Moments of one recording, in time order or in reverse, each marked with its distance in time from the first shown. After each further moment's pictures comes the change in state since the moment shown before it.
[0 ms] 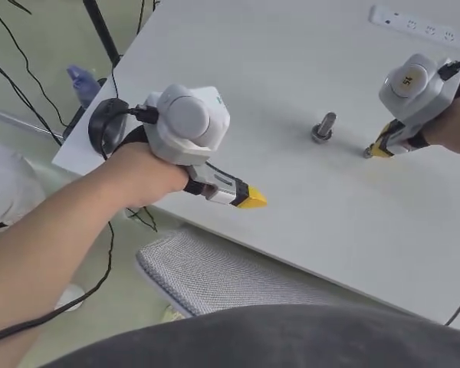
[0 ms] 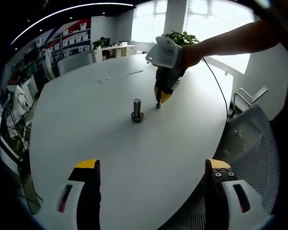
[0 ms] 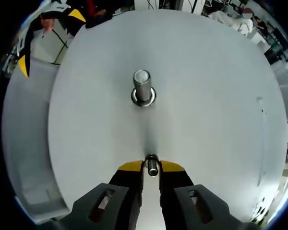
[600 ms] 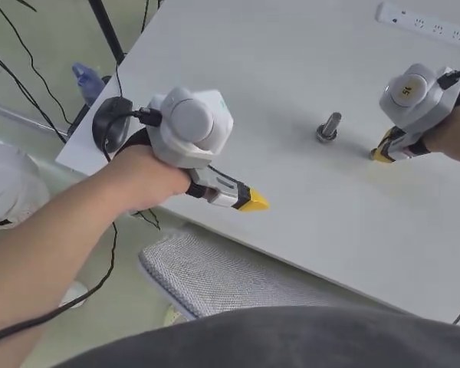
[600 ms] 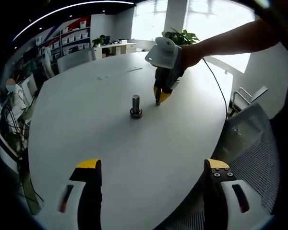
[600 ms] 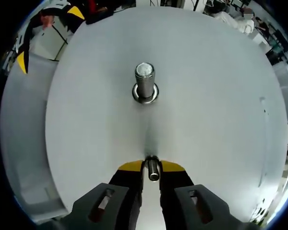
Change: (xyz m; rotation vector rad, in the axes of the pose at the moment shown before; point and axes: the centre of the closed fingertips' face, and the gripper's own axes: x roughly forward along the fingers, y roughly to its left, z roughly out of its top) left arm 0.001 -0.003 -0.007 -0.005 0.021 -0.008; right arm 0.005 0.003 -0.003 -0.008 0.010 -0.001
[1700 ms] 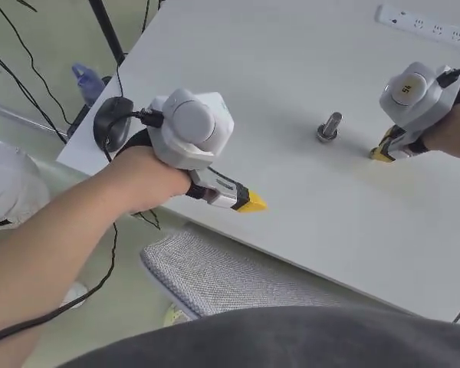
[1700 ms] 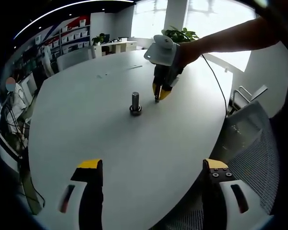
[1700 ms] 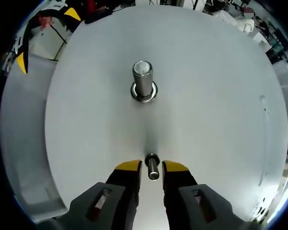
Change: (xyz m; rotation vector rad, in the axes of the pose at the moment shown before) left arm -0.002 -0.001 -0.005 -0.002 0.017 0.002; right arm -0.001 -0.001 -0.002 0.004 0.012 0.007
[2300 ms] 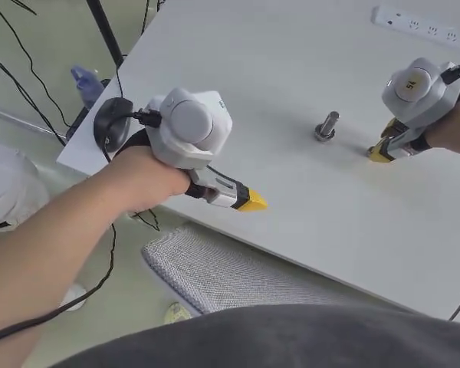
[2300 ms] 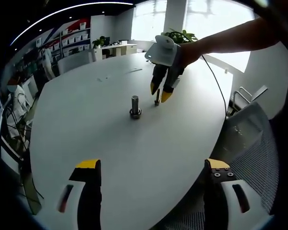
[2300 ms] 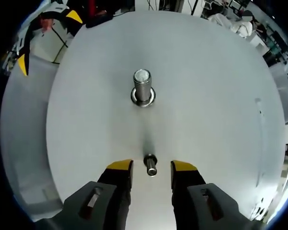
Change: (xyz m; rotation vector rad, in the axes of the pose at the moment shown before) left arm -0.005 -0.003 0.005 0.012 -0.024 0.010; right arm -0.004 -0.011 0.002 -0.005 -0.044 -0.026
